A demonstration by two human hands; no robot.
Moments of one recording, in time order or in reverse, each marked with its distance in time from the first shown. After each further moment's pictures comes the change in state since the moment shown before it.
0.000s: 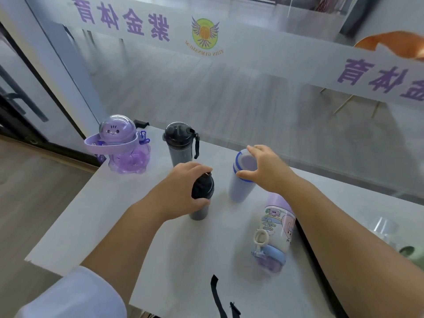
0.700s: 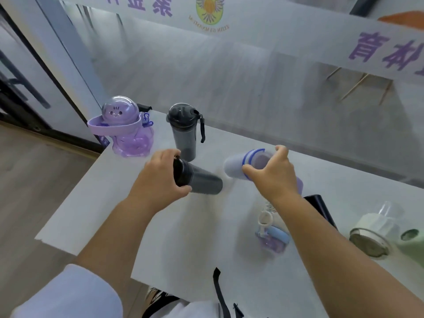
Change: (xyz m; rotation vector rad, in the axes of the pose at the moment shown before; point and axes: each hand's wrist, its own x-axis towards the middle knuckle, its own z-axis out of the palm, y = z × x) left_hand -0.032 -0.024 0.005 0.020 0.191 -0.300; right_hand -0.043 -0.006 0.041 0.272 0.348 0.322
